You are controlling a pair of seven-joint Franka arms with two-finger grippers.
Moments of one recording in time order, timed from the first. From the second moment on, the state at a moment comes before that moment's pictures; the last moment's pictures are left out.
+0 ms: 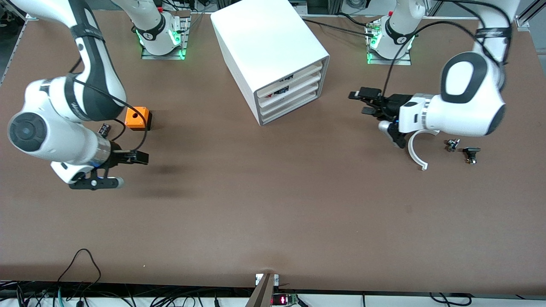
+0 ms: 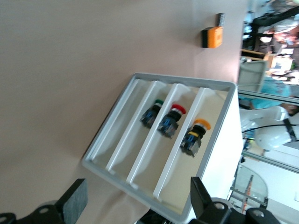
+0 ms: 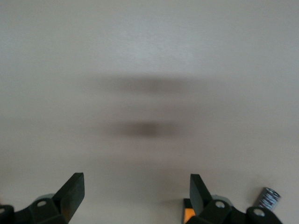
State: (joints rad) left arm -0.06 0.18 -0.11 -1.97 -0.85 1.64 0.49; right arm 0.12 0.45 0.05 -1.52 0.01 1.86 0.13
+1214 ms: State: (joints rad) left arm -0.06 0.26 -0.28 -2.29 -1.26 1.68 0.88; right arm 0.37 0.62 0.06 -1.28 0.01 1.92 0.73
